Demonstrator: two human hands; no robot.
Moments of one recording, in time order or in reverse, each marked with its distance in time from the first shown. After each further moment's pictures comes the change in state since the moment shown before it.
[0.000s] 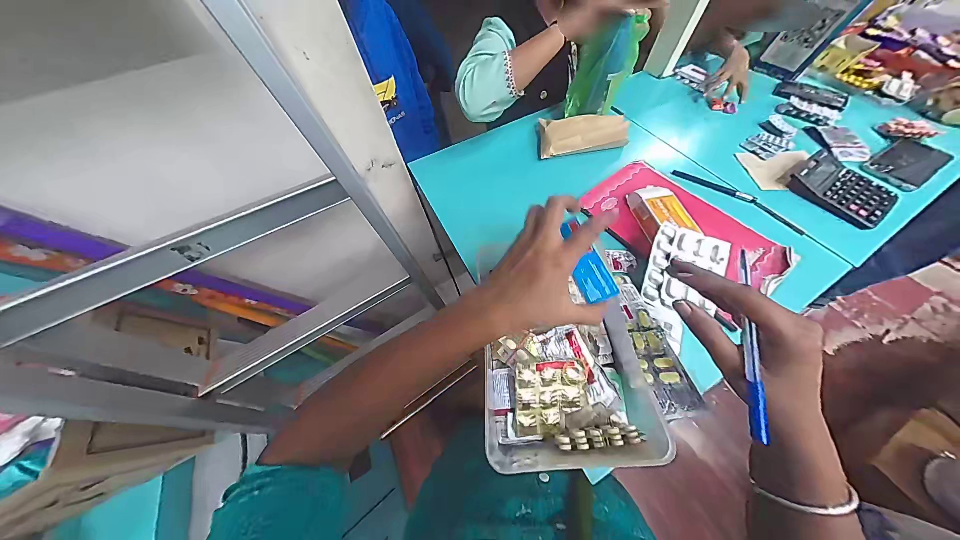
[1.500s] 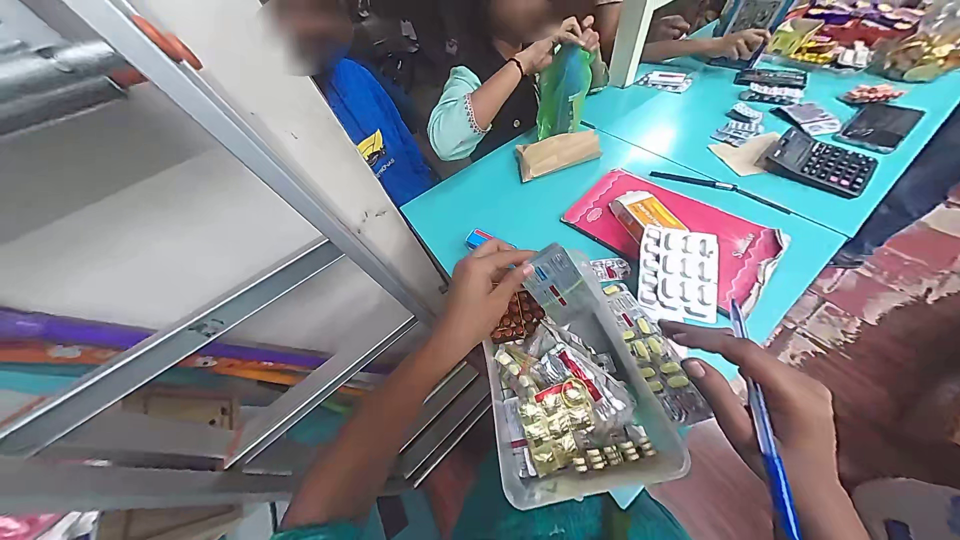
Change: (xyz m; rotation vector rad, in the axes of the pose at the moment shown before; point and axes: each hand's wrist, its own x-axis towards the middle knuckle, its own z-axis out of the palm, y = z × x) left_hand -0.018 -0.017 -0.033 -0.460 0.049 -0.328; right_hand -0.040 -0.041 0.012 0.026 0.128 0.091
